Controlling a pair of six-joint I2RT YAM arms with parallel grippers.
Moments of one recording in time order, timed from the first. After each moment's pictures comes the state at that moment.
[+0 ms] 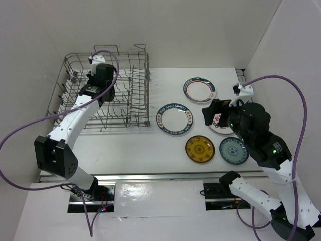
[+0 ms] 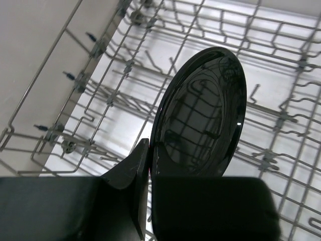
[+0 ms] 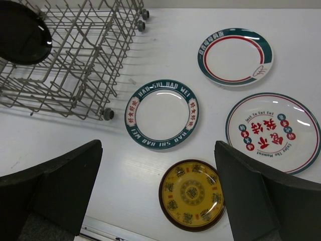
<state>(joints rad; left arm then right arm) -0.25 1.53 1.44 -0.53 -0.76 -0.24 0.51 0.77 1.23 -0.75 0.21 0.27</state>
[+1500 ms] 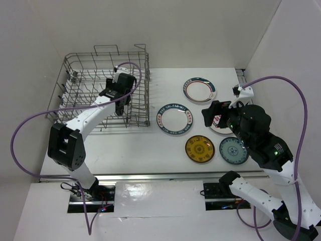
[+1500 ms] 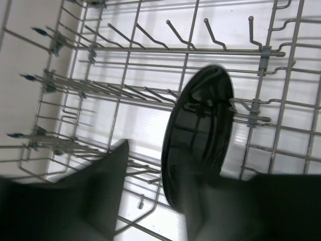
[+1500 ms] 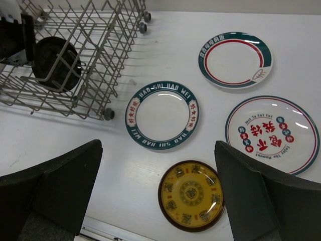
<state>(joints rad) -0.41 1.67 1.40 -0.50 -0.80 -0.14 0.56 0.75 1.23 -0.75 0.25 0.26</state>
